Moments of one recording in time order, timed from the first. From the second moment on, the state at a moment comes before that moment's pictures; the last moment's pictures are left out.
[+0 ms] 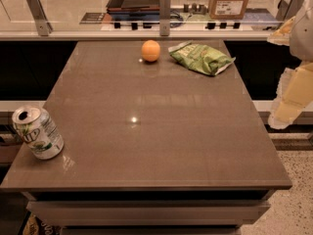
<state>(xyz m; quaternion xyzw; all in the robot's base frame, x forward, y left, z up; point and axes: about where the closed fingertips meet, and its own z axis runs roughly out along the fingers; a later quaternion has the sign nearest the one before) 0.438 -0.213 0.991 -0.60 0.78 -0.05 0.18</state>
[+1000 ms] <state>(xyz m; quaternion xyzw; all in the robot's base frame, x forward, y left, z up) 0.471 -0.216 0.988 -0.57 0.79 -0.07 0.22</state>
